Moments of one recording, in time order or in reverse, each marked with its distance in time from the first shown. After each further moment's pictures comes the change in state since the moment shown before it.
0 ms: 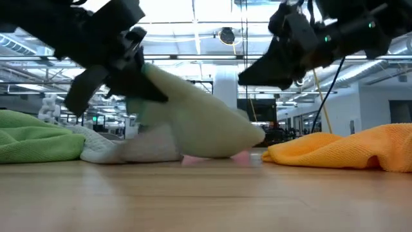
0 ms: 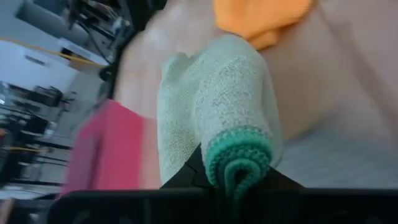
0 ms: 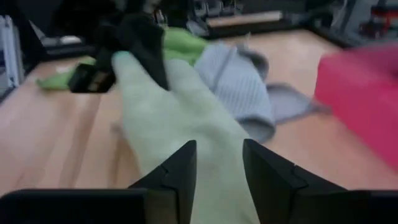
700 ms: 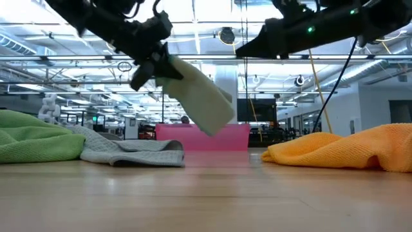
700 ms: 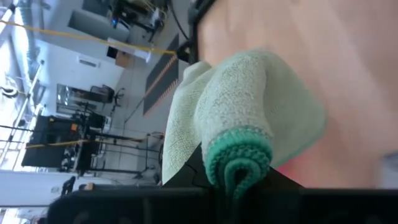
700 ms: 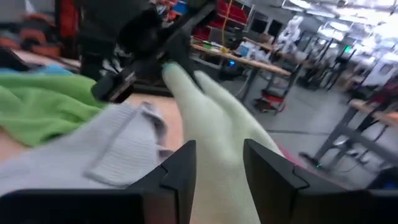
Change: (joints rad) left arm 0.498 -0.235 0.003 0.043 0.261 0.535; right arm -0.088 -0.088 0.002 0.158 0.247 -0.464
